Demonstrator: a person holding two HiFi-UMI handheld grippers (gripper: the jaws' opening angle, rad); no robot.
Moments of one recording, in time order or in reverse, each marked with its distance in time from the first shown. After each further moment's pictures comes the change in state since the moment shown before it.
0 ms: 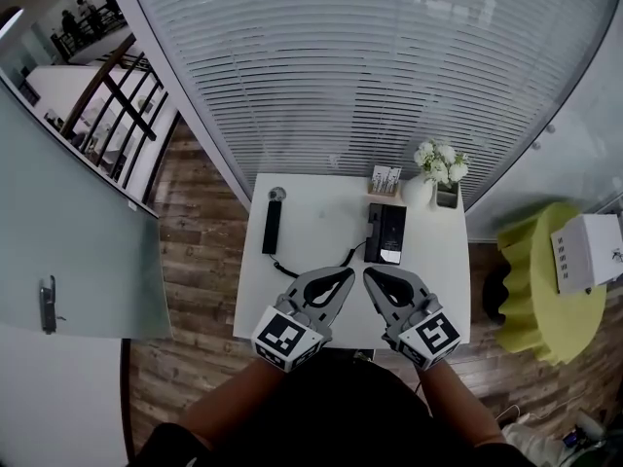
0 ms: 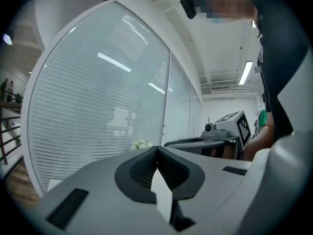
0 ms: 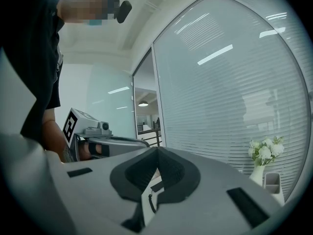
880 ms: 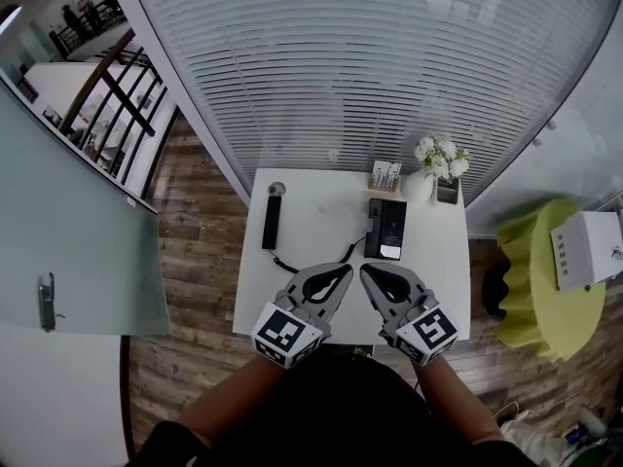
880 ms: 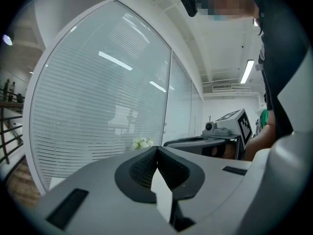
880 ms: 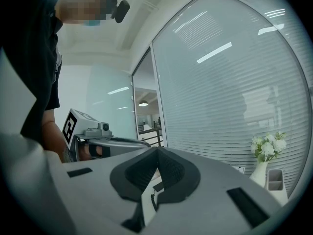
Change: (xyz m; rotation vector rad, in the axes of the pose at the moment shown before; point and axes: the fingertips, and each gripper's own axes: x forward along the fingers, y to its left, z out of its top) left arm -0.002 0.004 -0.008 -0.006 0.019 0.011; right arm 0.007 0.005 -0.006 0.019 -0.003 0.017
